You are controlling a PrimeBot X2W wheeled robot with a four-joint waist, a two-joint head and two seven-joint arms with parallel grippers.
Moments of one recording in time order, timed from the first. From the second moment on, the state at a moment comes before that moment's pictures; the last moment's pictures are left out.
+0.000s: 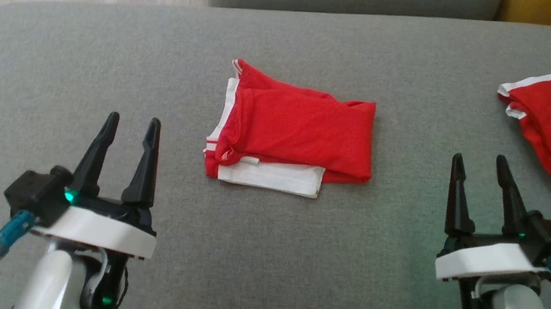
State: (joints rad) left arm -0.10 0.04 -0.12 0.10 -0.28 -0.12 -0.26; right arm -0.19 -0.05 0.01 0.31 0.11 0.13 -0.25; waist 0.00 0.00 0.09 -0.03
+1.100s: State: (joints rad) left arm -0.18 0.04 -0.22 0.13 -0.32 -0.12 -0.26; right arm -0.61 -0.07 0.22 0.96 0.38 0.13 -0.04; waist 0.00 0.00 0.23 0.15
